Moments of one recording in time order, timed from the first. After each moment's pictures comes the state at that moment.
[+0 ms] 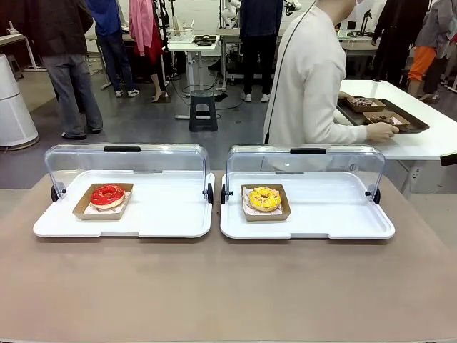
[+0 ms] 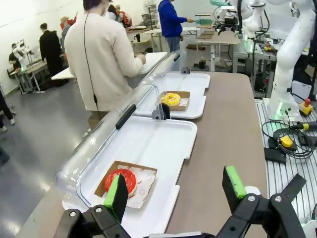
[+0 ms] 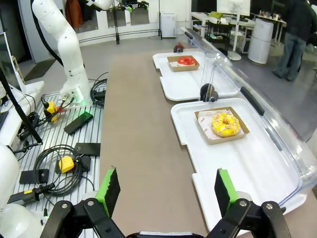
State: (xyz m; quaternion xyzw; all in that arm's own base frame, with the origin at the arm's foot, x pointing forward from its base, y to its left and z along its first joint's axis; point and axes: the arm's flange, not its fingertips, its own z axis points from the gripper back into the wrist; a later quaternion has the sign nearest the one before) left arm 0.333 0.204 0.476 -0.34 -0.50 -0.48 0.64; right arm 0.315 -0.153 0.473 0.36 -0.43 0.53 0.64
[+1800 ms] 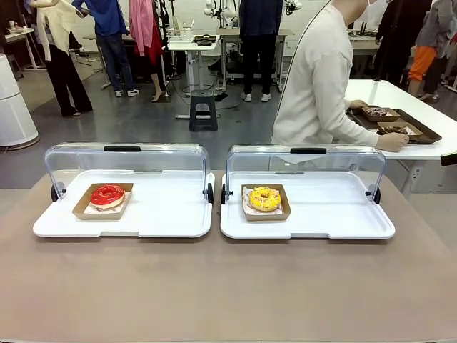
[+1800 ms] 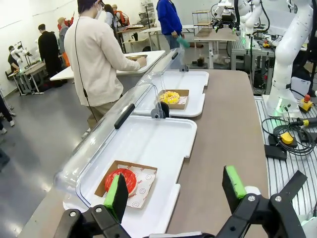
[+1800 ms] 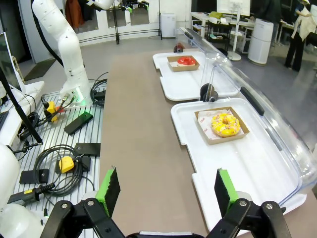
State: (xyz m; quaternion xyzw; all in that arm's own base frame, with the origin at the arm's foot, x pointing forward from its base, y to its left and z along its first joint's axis) left arm 0.333 0.203 0.475 -0.34 -0.50 -0.48 0.64; right arm 0.315 -0.153 0.473 0.36 -0.43 0.53 0.64
